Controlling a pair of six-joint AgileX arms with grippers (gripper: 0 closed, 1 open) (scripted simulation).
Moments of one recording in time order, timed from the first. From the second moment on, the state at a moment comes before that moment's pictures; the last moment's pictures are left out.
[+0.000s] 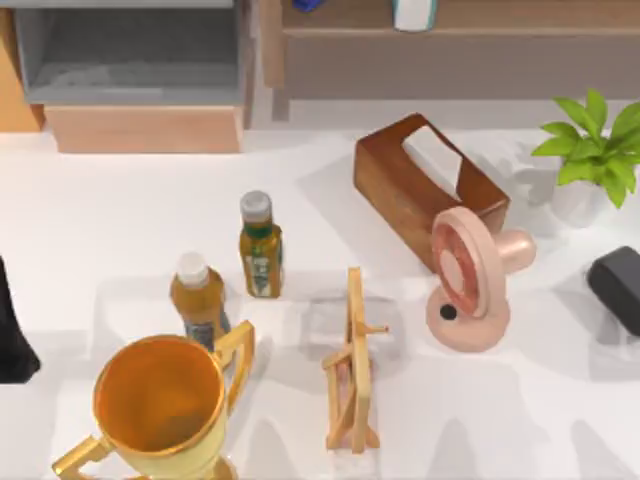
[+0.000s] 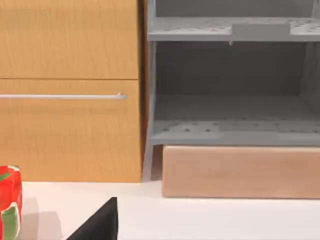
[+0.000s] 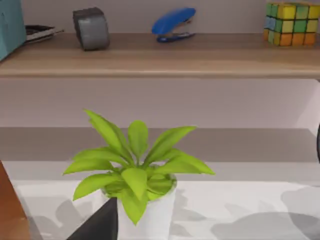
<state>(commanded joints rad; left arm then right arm) 0.00 0.00 0.00 0.00 0.00 0.00 0.00 0.00 0.00 0.00 0.00 0.00</state>
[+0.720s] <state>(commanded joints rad) -0.22 0.49 0.43 0.29 -0.23 0.05 0.00 0.00 0.00 0.00 0.00 0.00</state>
